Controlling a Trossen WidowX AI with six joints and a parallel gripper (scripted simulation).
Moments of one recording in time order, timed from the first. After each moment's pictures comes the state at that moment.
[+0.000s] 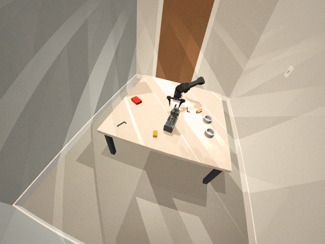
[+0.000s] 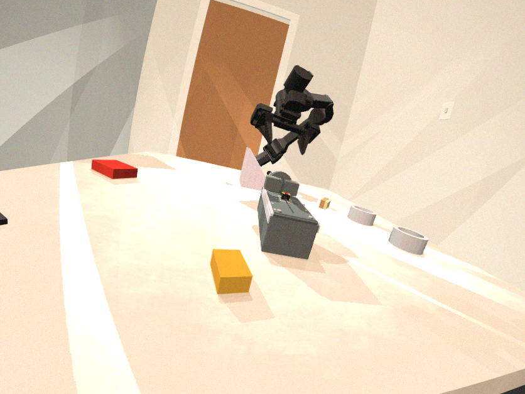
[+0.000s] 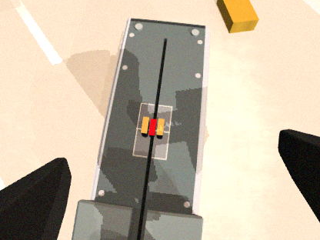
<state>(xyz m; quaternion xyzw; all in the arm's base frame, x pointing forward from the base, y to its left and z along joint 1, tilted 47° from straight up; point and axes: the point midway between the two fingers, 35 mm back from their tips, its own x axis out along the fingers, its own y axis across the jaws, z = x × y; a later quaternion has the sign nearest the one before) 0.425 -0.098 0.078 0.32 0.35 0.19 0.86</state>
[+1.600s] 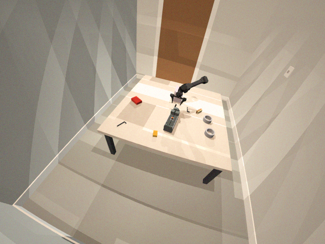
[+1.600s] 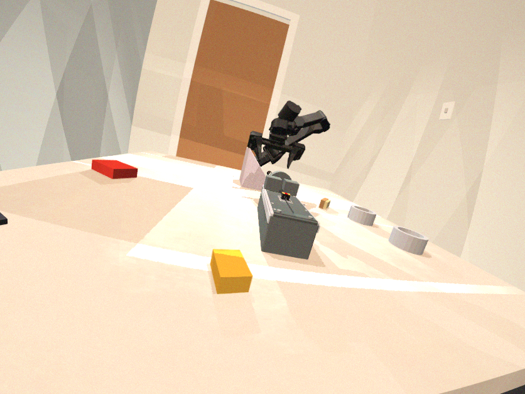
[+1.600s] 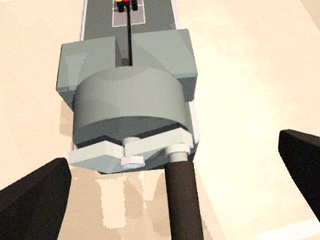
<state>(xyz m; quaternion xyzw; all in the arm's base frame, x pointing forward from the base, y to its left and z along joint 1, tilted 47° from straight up) 0.305 -0.047 0.046 0.38 0.35 0.09 0.85</state>
